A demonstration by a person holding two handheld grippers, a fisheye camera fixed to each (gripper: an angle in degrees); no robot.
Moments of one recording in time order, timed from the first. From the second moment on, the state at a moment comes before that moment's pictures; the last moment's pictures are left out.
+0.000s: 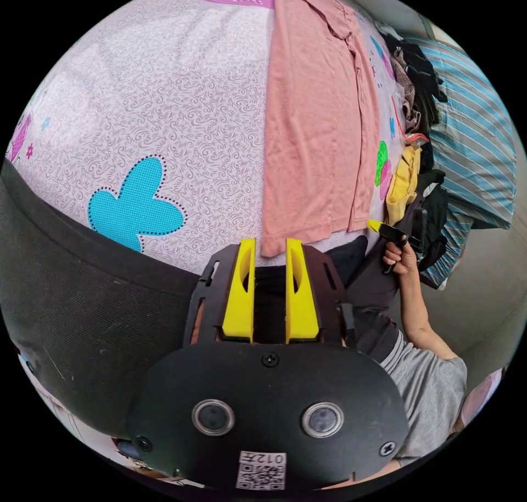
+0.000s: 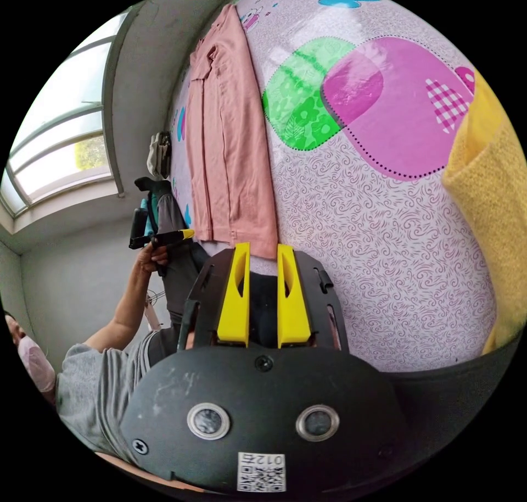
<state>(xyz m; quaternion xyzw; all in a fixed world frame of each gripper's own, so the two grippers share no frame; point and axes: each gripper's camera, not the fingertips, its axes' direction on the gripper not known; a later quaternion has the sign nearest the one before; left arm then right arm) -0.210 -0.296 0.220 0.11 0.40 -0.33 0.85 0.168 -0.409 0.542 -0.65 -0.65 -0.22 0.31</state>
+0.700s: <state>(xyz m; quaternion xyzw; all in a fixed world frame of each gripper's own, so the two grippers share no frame) -0.217 -0.141 0.172 0.32 0.47 -0.21 0.80 0.266 -0.554 0.549 -0.58 -0.77 -0.15 0.22</state>
